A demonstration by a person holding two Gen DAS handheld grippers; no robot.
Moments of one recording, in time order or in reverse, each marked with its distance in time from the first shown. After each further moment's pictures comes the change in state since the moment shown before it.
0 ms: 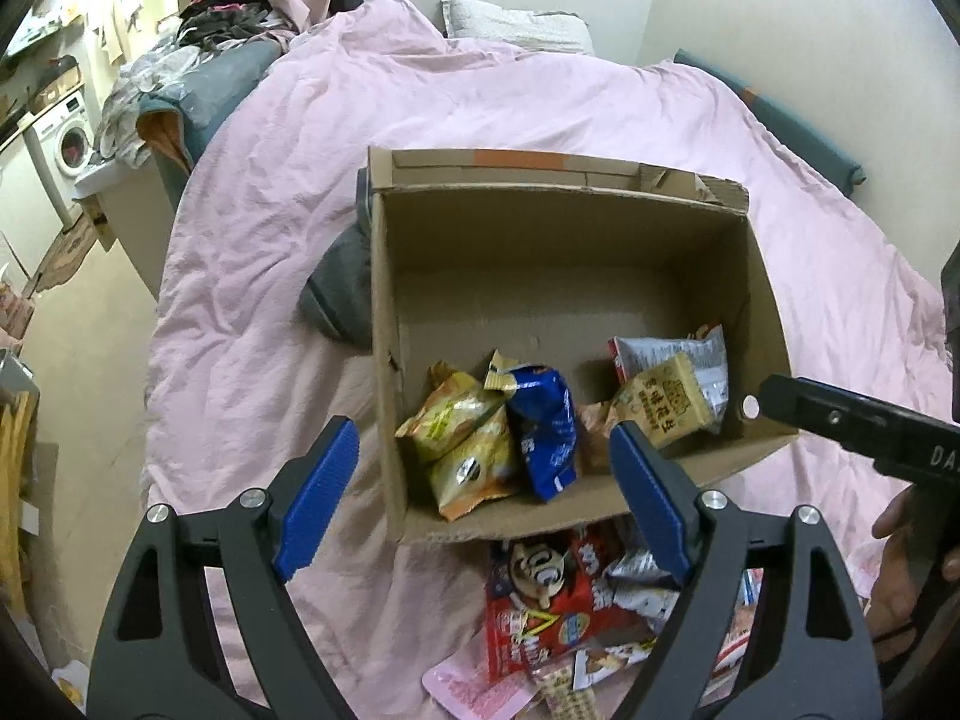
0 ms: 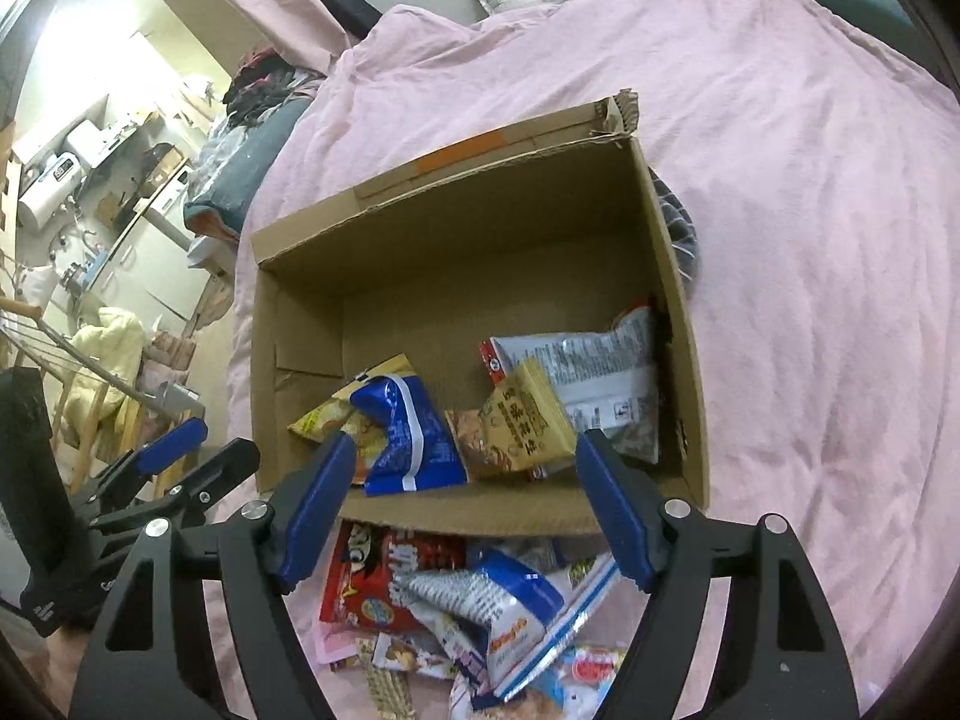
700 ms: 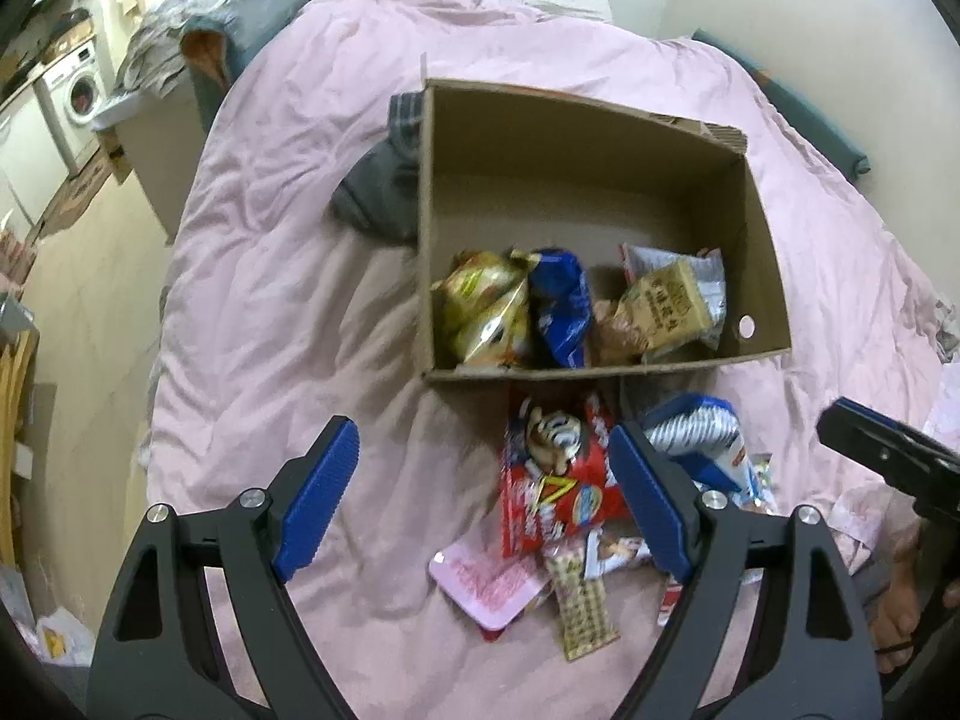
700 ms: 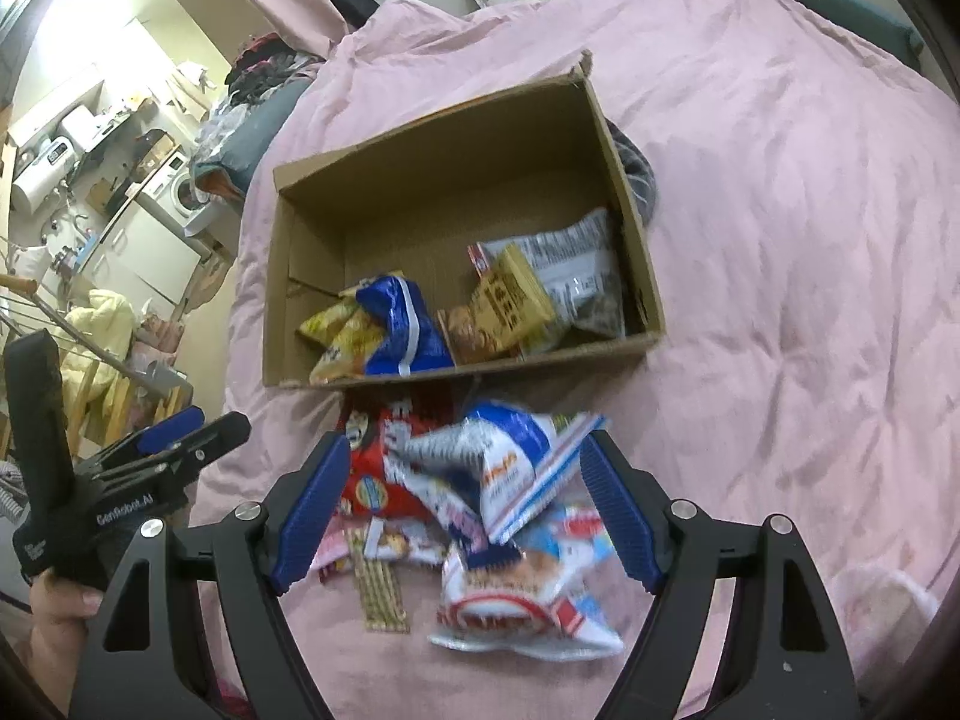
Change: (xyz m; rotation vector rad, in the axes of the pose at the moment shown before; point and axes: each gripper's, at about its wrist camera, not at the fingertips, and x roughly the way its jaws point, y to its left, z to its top) left arm -0.028 0.018 -0.060 -0.079 0.099 -0.002; right arm -0.044 0.003 -0.077 0.000 0.016 -0.044
